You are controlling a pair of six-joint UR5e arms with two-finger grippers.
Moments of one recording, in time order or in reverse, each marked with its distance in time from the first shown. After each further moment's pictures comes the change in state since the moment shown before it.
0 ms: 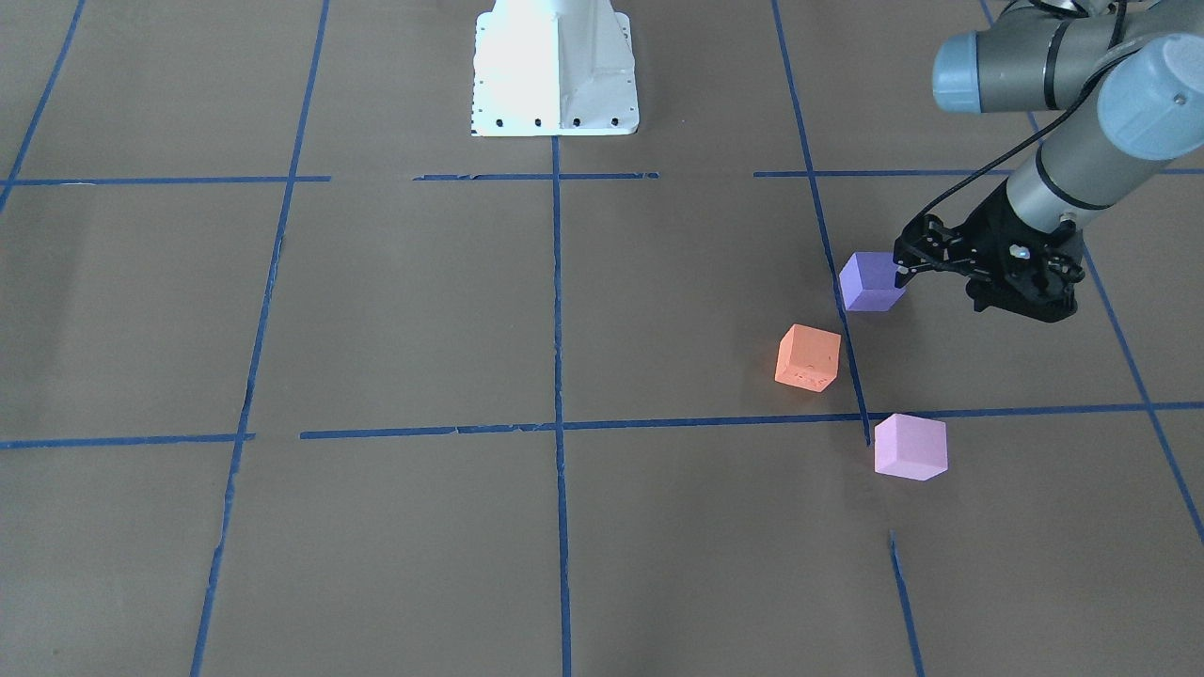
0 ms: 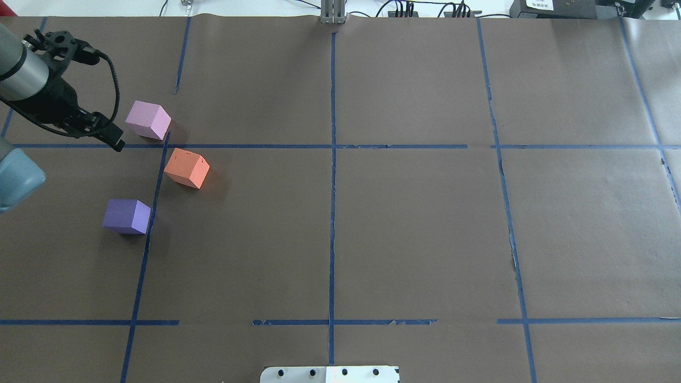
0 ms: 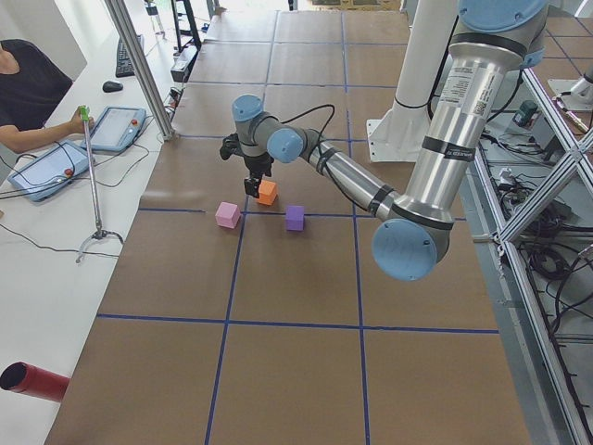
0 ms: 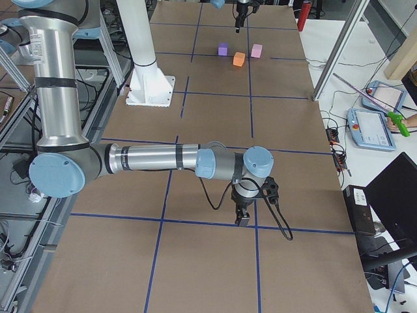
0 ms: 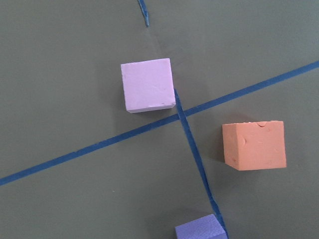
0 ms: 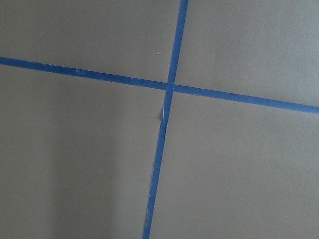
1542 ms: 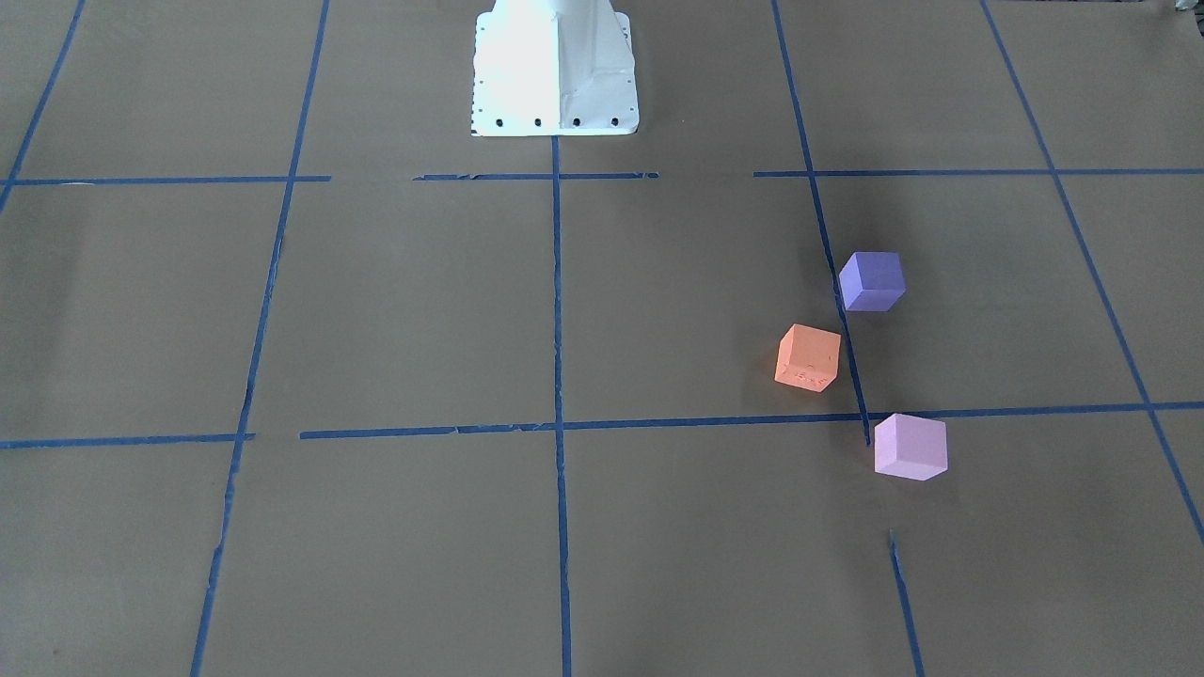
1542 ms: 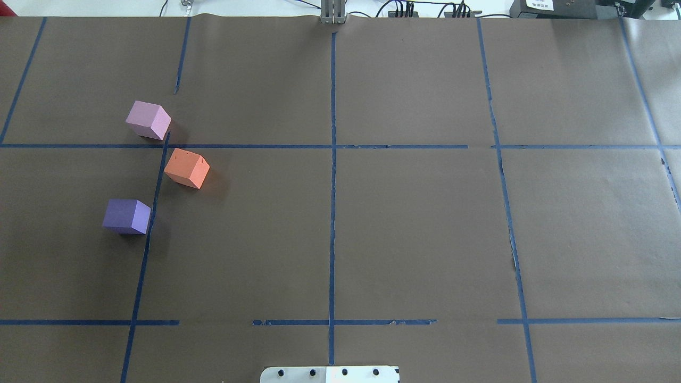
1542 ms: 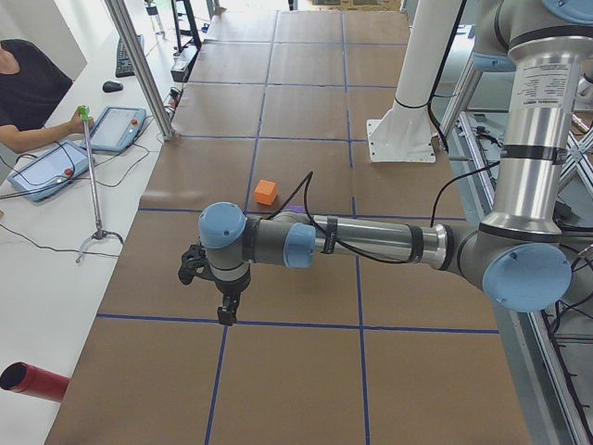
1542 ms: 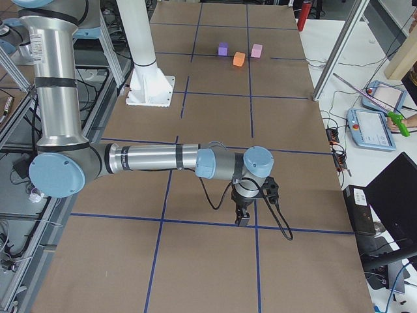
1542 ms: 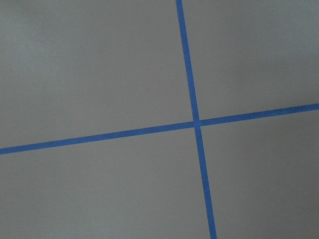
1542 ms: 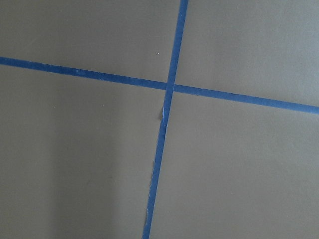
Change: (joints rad) left arm -0.568 0.248 0.217 -0.050 -0.068 0.502; right arm 0.000 0.000 0.000 0.000 0.000 0.000
